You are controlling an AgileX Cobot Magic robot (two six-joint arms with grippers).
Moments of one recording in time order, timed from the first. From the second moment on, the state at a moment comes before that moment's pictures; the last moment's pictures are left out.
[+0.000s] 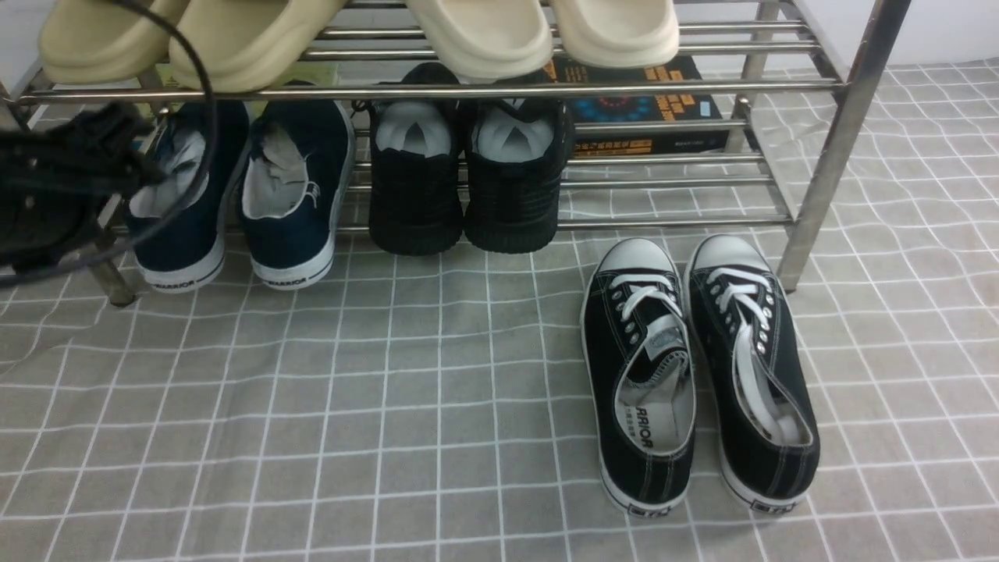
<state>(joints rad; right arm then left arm) 0.08 -0.01 0.01 -0.02 0.39 0.10 0.00 1.32 -0.98 -0.10 0.33 -0.58</state>
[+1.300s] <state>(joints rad) 0.08 -0.01 0.01 -0.02 0.39 0.10 0.12 1.59 -1.16 -0.09 0.64 -0.61</state>
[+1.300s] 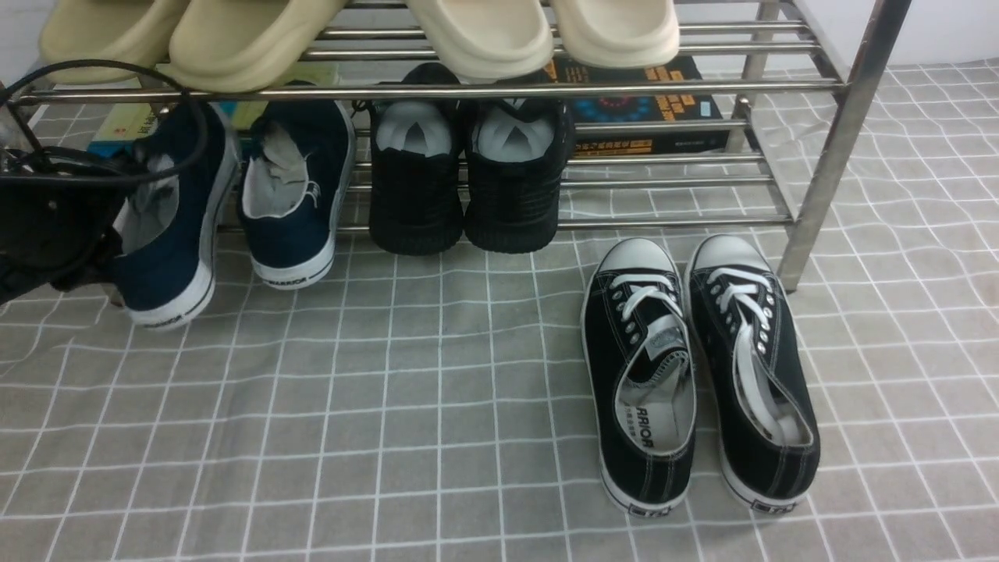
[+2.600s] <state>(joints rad) 0.08 -0.01 0.01 -0.02 0.39 0.10 0.12 1.16 -0.61 0.11 0.55 -0.66</state>
